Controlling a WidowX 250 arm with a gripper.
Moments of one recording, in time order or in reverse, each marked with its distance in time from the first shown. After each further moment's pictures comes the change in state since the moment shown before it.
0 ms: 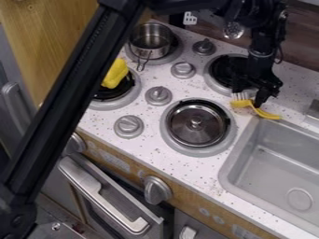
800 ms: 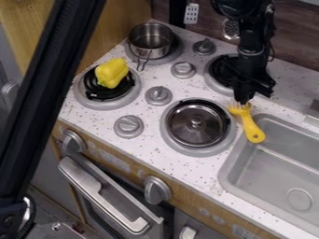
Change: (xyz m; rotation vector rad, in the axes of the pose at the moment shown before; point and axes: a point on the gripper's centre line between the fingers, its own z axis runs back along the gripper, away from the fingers) arm -0.026 0.002 0.021 -0.042 -0.023 -0.075
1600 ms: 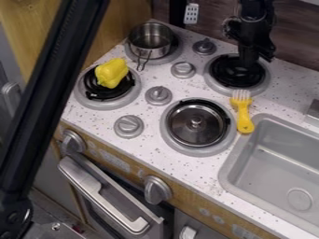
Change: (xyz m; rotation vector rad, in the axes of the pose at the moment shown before) arm 0.064 0.040 0.027 0.076 -0.187 -0.113
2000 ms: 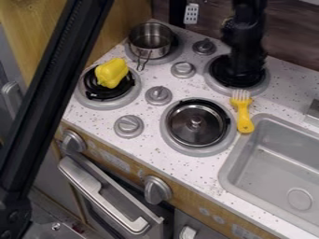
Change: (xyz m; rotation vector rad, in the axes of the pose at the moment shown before) arm -0.024 0.005 -0.014 -0.017 0.065 0.047
